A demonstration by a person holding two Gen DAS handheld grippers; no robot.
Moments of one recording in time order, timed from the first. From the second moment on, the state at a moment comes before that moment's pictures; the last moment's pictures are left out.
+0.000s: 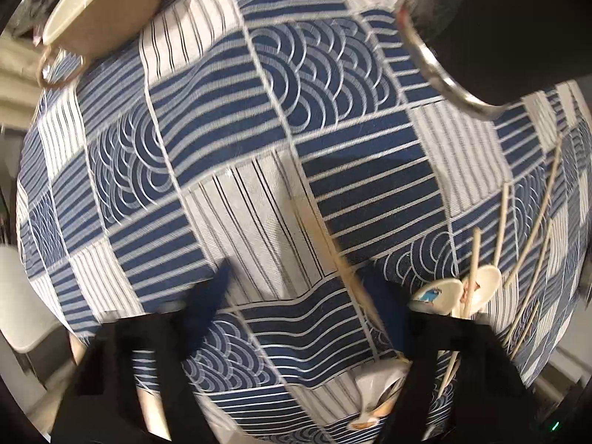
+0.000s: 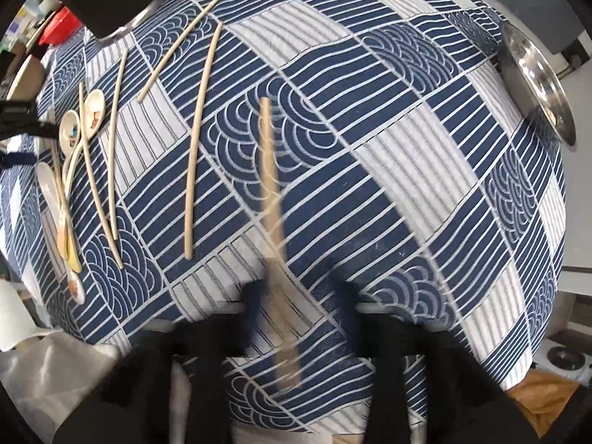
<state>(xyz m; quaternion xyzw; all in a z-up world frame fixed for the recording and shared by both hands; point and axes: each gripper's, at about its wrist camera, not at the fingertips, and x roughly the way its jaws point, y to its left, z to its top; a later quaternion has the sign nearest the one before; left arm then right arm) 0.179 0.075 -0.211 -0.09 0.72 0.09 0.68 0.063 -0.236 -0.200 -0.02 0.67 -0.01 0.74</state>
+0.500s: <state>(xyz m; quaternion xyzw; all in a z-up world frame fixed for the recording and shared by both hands) 0.148 0.137 -0.193 -0.16 0.73 0.10 0.66 0.071 -0.314 -0.185 0.03 0.67 -0.04 0.74</state>
